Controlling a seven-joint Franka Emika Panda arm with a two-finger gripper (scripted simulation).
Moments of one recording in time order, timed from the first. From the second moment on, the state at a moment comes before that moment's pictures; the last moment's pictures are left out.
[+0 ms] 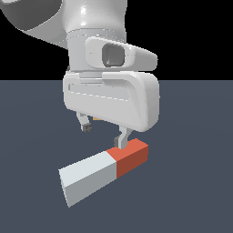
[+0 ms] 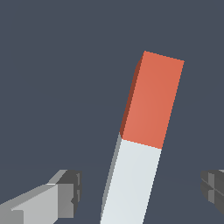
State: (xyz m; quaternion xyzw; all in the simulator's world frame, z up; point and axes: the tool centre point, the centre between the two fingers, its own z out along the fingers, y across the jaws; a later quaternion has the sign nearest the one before) arm -0.029 -0.095 0.096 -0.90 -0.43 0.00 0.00
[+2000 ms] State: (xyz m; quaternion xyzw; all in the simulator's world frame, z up) arm -0.053 -0.123 0.022 -0.95 -0.31 0.00 0.00
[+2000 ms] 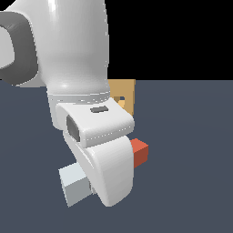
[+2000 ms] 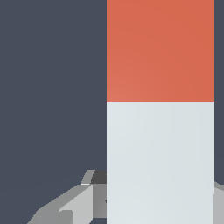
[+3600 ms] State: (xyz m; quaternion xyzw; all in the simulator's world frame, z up) arm -0.016 0.057 0.087 -0.79 -0.62 0.00 0.00
